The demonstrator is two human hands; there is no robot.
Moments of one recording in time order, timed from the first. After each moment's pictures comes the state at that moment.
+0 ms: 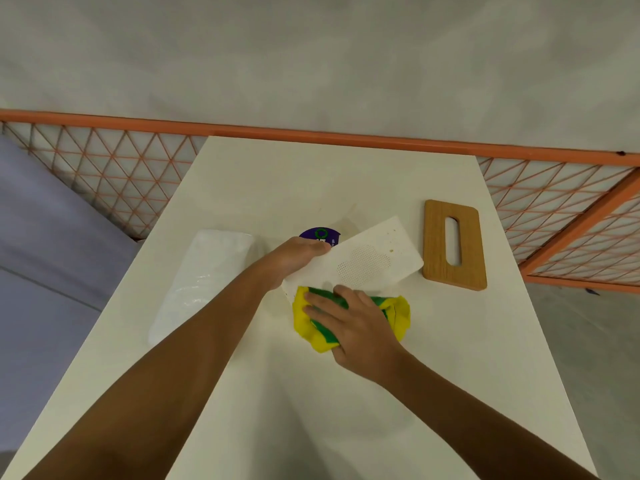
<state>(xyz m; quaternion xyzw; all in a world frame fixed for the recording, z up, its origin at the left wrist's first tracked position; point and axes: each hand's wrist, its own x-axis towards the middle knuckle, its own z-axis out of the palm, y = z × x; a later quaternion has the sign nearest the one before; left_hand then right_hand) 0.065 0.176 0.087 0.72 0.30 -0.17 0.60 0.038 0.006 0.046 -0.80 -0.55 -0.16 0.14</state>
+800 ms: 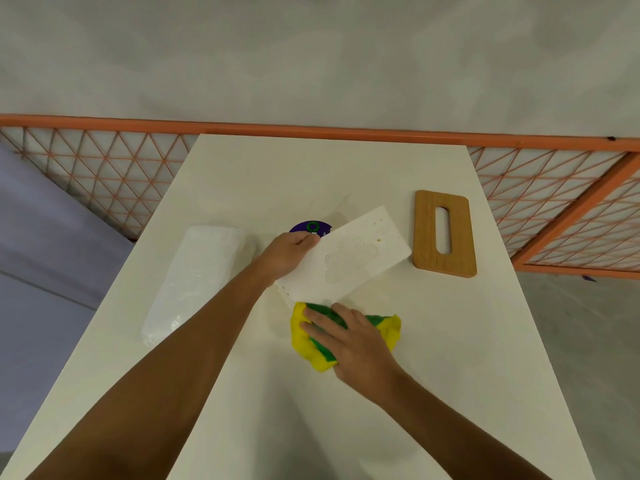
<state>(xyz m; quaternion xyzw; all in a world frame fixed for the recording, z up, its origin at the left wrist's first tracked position) 0.058 0.166 0.079 0.83 0.23 -0.09 0.50 0.011 -0.019 0.017 -0.81 -0.55 -0.15 0.16</state>
